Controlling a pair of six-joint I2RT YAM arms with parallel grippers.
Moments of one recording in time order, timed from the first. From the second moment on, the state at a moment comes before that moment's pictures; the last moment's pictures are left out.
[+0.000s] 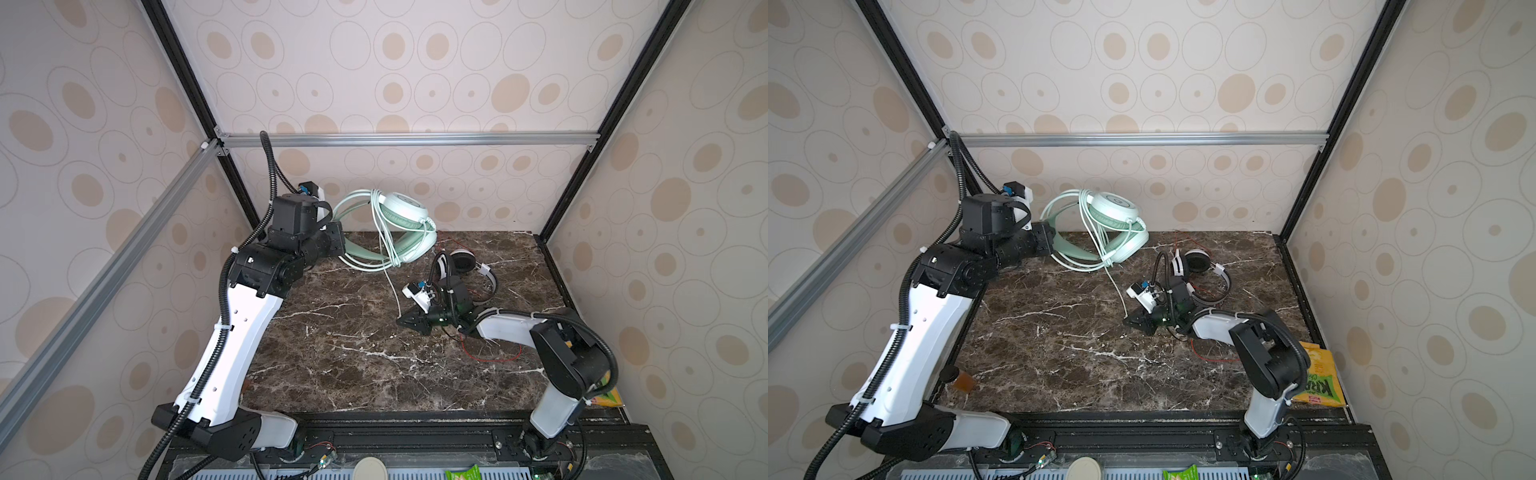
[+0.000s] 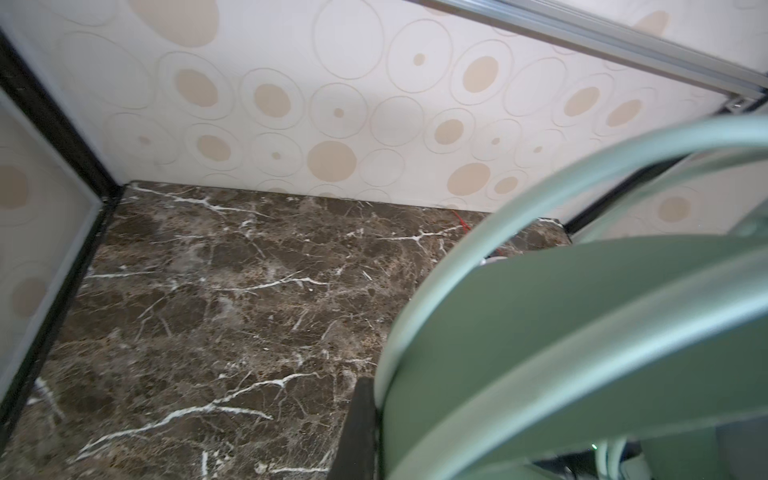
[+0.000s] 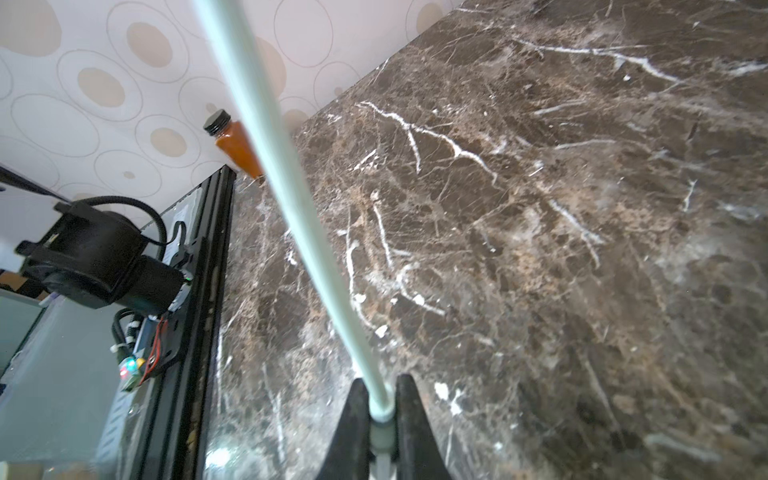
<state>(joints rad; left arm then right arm) -0.36 1.37 1.84 -0.97 -0.16 -0.39 0.60 1.66 0.86 0.17 -0.76 0.01</state>
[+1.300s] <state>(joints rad) -0.65 1.45 1.34 -0.92 -0.63 -0.14 0.99 1.43 1.48 -1.06 0.32 -0.50</state>
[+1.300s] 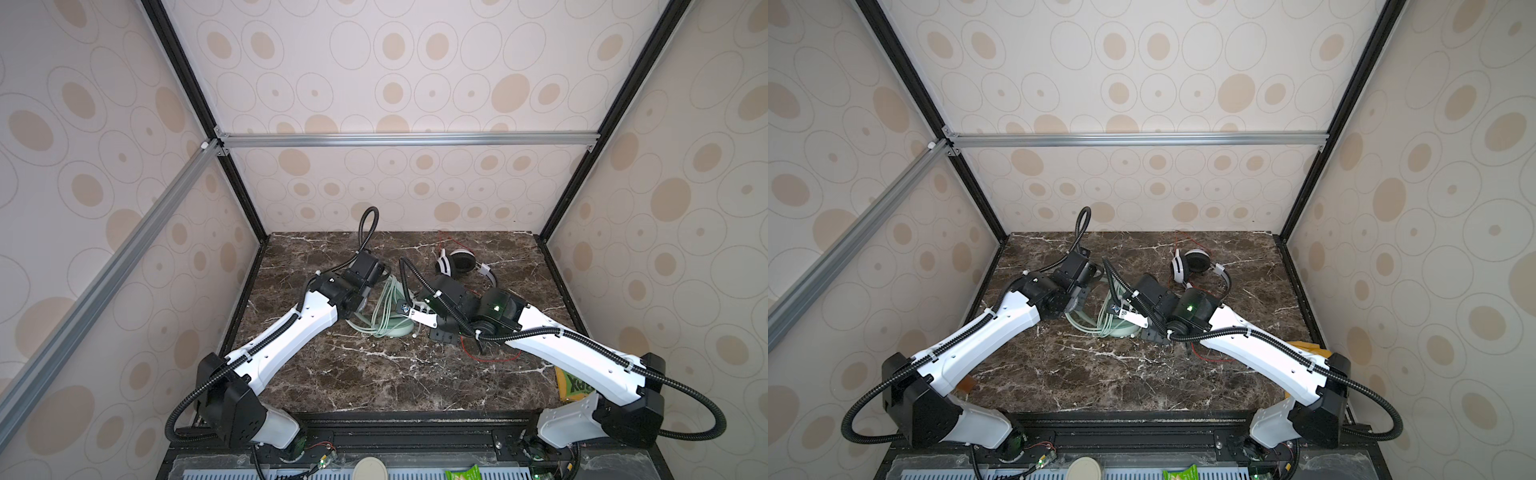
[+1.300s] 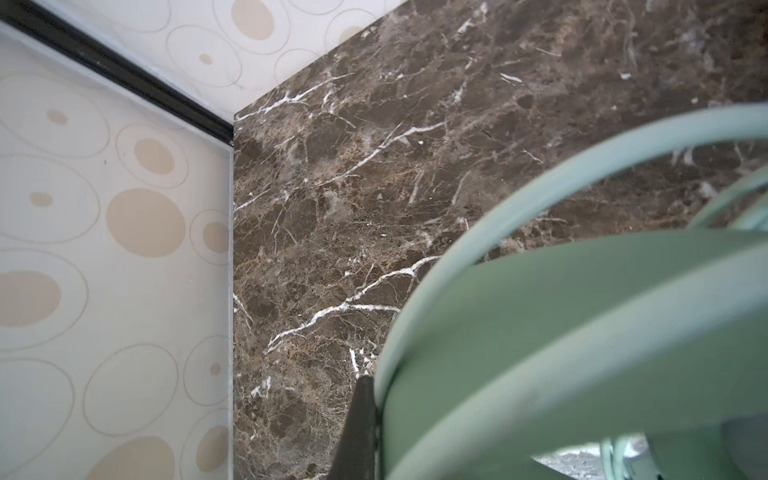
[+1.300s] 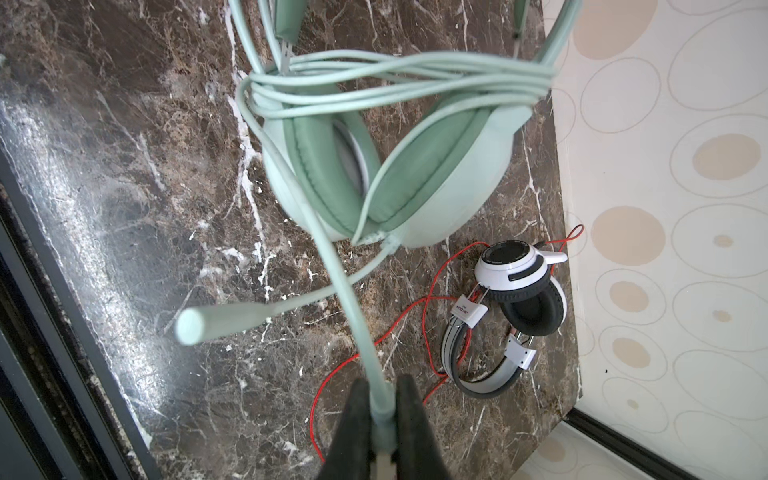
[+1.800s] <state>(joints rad) -0.80 1.40 1.25 -0.82 -0.50 0.04 0.93 1.37 1.29 -0.83 0.28 -0.66</state>
